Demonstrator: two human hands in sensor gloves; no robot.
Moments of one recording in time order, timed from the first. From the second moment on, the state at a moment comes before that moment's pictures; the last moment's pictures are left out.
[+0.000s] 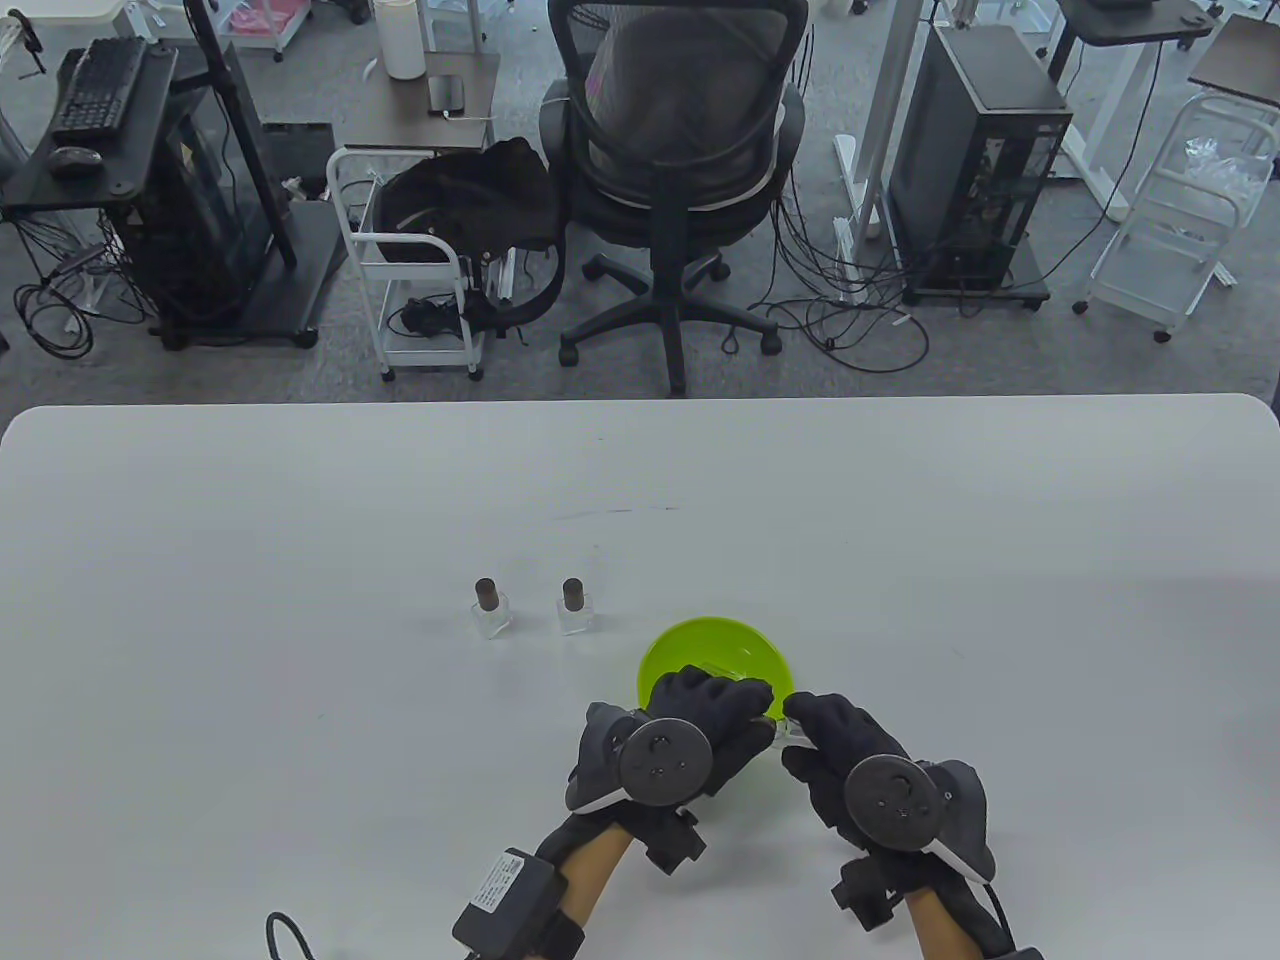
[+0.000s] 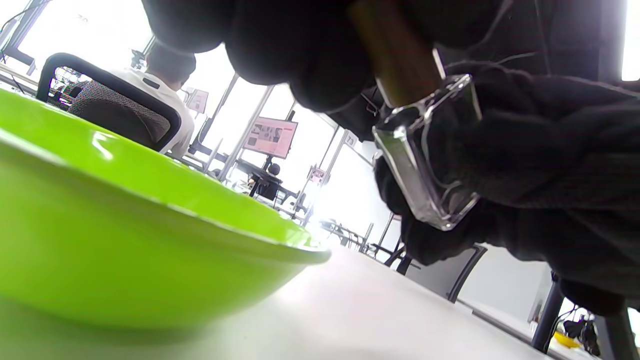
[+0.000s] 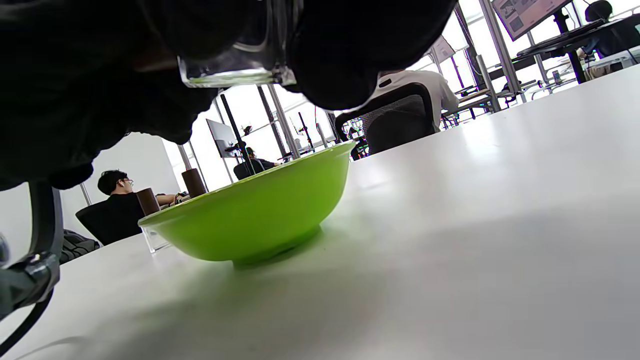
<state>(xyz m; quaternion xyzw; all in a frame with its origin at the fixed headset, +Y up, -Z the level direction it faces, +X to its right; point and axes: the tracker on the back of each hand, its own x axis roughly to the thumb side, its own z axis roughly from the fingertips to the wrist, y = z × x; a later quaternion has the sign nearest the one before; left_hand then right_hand) -0.017 -0.721 -0.306 0.12 -0.32 0.29 0.89 0.184 -0.724 -0.269 0.15 -0.09 0.96 0.22</state>
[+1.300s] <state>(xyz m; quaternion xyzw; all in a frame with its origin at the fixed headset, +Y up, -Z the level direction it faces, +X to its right) -0.097 -0.697 -0.296 0.05 -0.19 0.03 0.98 0.204 -0.728 -0.277 0.11 -0.09 0.95 0.29</state>
